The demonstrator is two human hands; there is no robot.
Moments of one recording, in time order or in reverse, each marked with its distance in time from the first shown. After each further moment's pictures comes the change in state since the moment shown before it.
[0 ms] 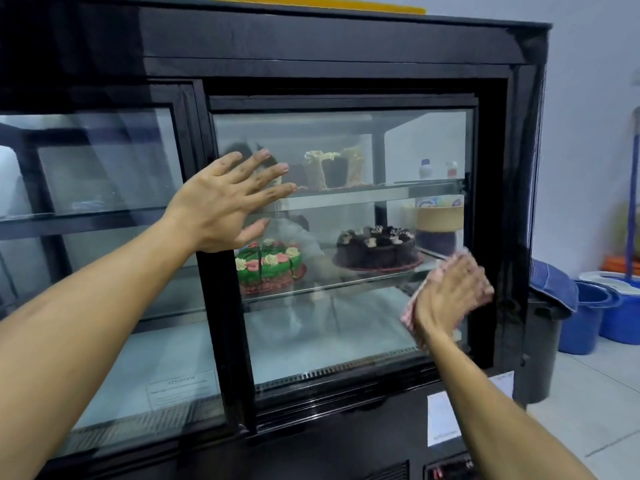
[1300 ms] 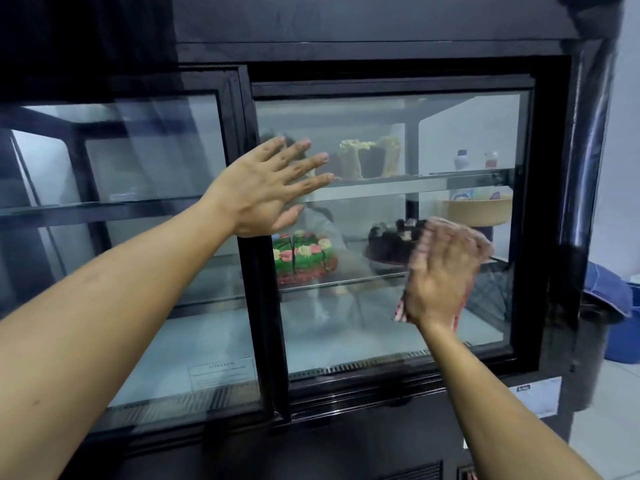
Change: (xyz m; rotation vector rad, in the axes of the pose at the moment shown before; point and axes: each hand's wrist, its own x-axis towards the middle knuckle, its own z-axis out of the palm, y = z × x) left_hand 0.000 -0.009 -0.004 0.095 -0.087 0.095; right_hand -0.029 -0.055 0.030 -0.043 0.146 -0.487
